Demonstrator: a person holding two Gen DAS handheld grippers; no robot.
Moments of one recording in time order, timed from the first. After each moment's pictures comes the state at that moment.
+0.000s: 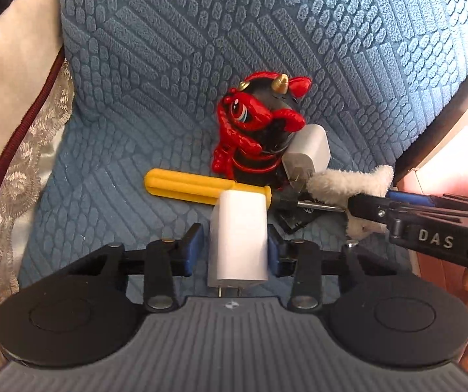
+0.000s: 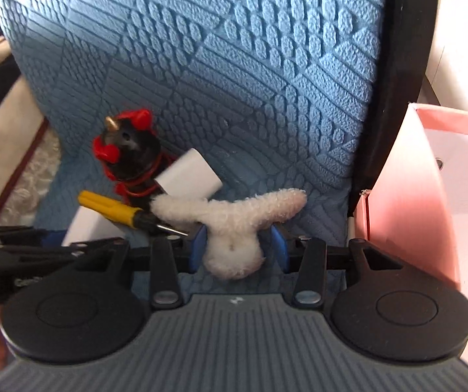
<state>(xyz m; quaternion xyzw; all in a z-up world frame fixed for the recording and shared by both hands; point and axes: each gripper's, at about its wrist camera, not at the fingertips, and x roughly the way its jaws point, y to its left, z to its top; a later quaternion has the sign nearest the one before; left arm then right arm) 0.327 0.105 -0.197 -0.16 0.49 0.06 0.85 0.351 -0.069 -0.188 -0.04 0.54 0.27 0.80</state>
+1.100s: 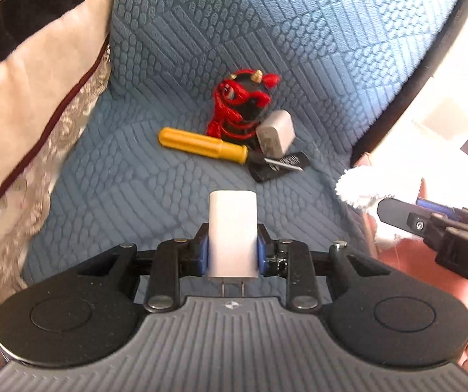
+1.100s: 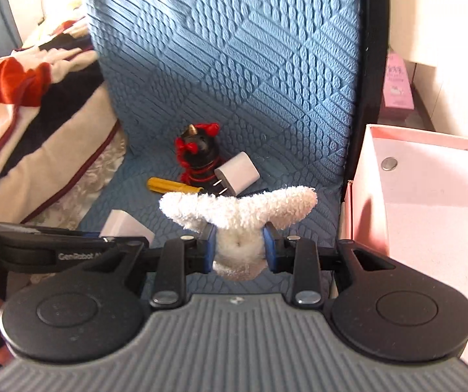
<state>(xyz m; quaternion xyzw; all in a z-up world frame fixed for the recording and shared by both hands) 0.247 0.078 -0.146 -0.20 0.47 0.06 0.86 0.266 -0.106 -0.105 -0.03 0.47 0.30 0.83</state>
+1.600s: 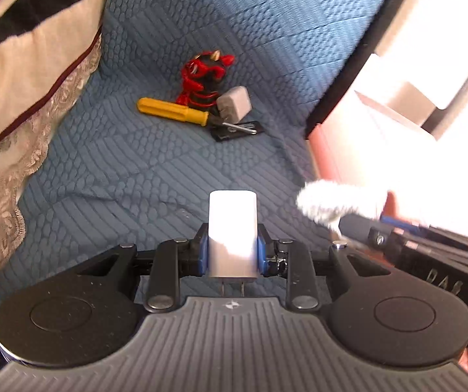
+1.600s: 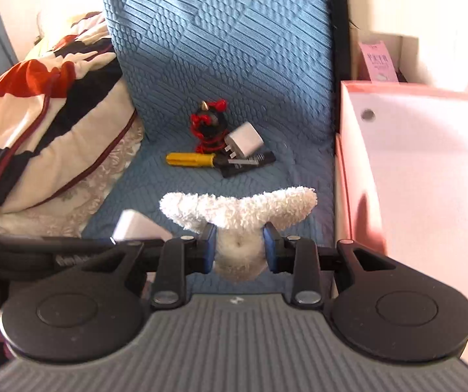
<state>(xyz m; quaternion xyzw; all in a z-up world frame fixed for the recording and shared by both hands) 0.181 0.024 -0.116 -0.21 0.45 0.03 0.87 0.195 -0.143 -0.090 0.00 0.47 0.28 0.83</state>
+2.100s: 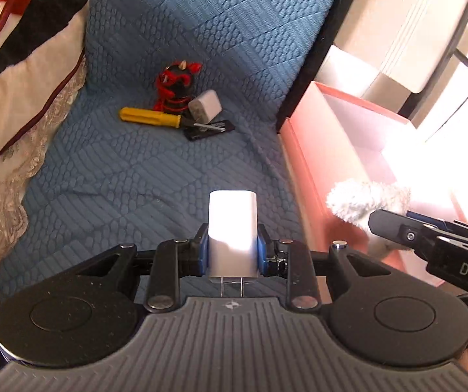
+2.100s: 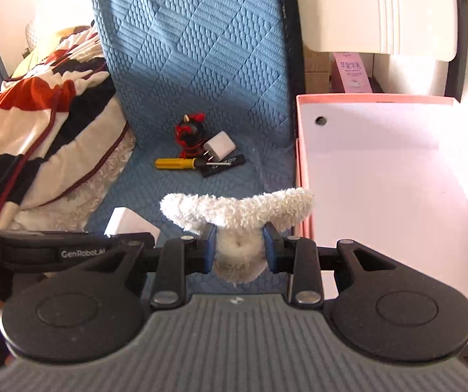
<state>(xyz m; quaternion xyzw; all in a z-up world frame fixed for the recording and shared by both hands) 0.161 -0.009 -0.083 -0.18 0.45 0.01 0.88 0.168 -0.190 -0.042 0.01 0.46 0.25 0.85</state>
